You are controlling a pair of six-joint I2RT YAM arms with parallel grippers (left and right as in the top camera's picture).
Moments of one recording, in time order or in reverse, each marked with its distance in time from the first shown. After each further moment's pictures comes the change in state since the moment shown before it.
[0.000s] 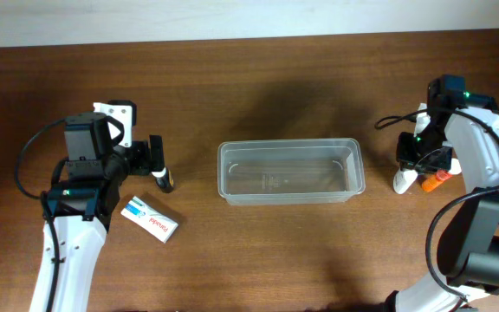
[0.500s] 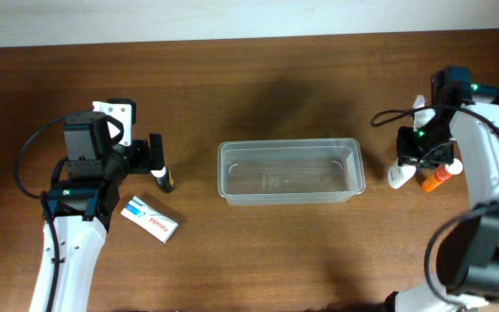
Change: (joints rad) left arm 0.000 0.000 0.000 0.016 0.000 0.000; right arm 0.036 -0.063 0.100 -0.135 -0.074 -0.077
